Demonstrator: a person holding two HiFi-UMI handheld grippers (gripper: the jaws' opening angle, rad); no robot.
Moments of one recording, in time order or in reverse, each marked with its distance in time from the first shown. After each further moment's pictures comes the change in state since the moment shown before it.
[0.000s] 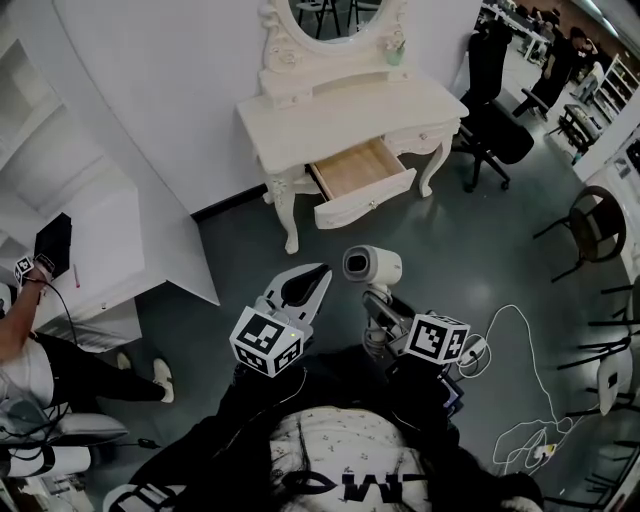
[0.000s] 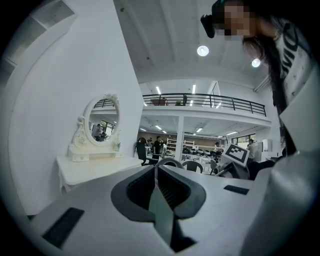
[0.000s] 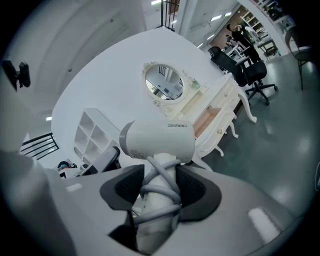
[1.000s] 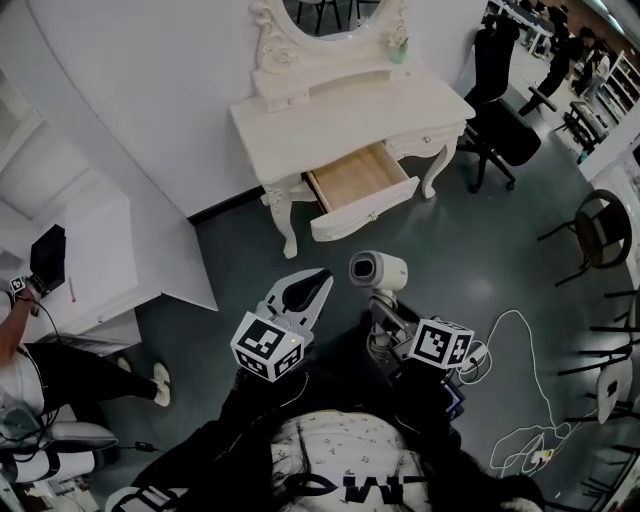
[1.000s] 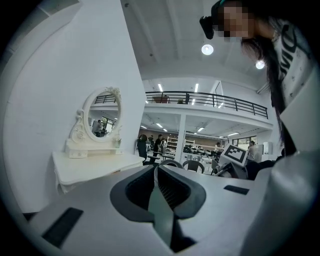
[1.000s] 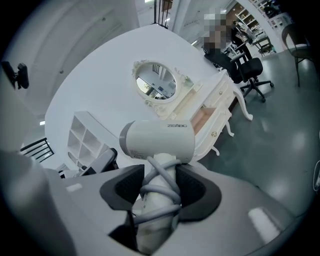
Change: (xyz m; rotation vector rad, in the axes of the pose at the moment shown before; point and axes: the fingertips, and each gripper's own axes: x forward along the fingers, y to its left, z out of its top) left arm 0.055 0.035 -0.007 -0.035 0.028 -0.006; right arm 0.029 -0.047 0.038 0.048 0.026 -0.046
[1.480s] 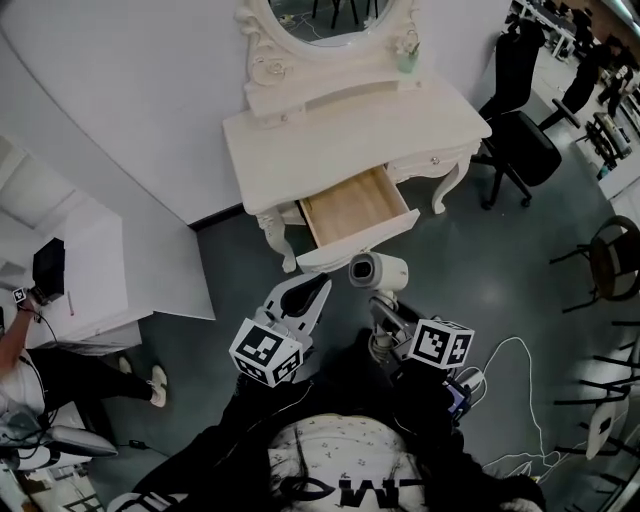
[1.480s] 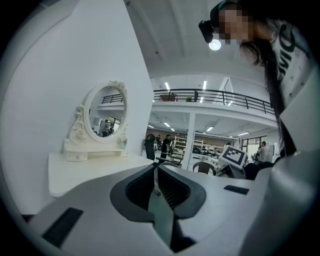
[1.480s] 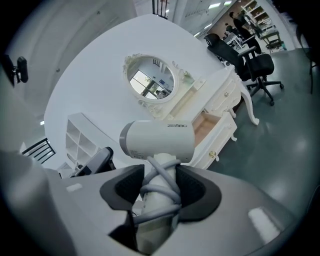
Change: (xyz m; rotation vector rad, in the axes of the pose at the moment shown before) left arm 0.123 0.051 0.025 -0.026 0.005 0.089; right arm 0.059 -0.062 0.117 -0.007 0.087 0.025
